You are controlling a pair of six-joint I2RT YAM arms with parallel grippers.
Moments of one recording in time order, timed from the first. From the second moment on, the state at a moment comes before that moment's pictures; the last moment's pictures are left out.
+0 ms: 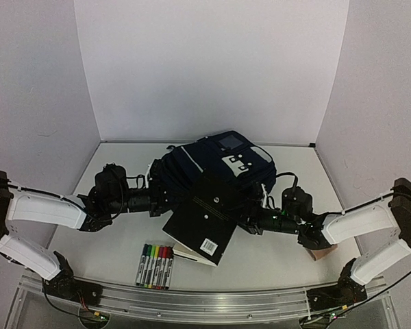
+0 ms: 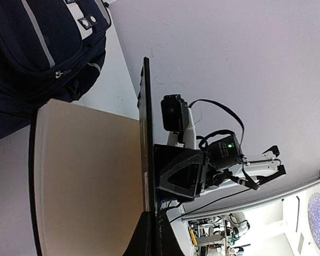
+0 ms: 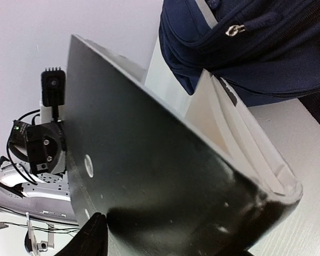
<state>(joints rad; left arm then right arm) -0.83 1.36 0.57 0.67 0.50 -1.12 0.87 1.45 0.47 0.75 -0.31 1.10</state>
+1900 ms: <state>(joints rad) -0.69 1.20 0.67 0.31 0.68 -0.90 0.90 1.20 0.79 0.26 -0.17 0.72</state>
